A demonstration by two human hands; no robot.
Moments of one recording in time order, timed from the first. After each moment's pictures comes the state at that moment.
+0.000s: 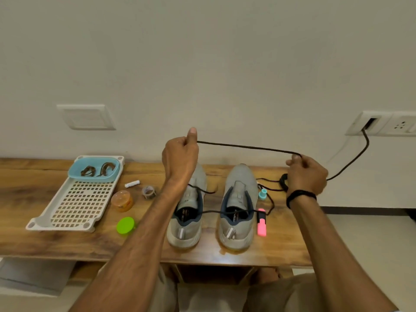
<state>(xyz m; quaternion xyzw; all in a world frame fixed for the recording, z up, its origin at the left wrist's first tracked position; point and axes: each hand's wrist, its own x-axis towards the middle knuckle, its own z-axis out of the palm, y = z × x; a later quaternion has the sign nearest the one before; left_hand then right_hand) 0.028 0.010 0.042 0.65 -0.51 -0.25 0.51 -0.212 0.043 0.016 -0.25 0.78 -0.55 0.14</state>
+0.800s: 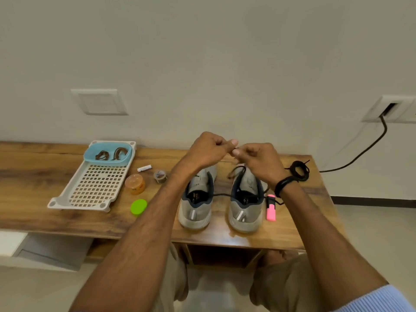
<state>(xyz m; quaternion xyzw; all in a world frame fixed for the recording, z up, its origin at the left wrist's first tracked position) 0.025 0.015 0.035 0.56 -0.67 -0.39 0.30 -0.141 0.047 0.020 -0.62 0.59 -0.39 0.35</state>
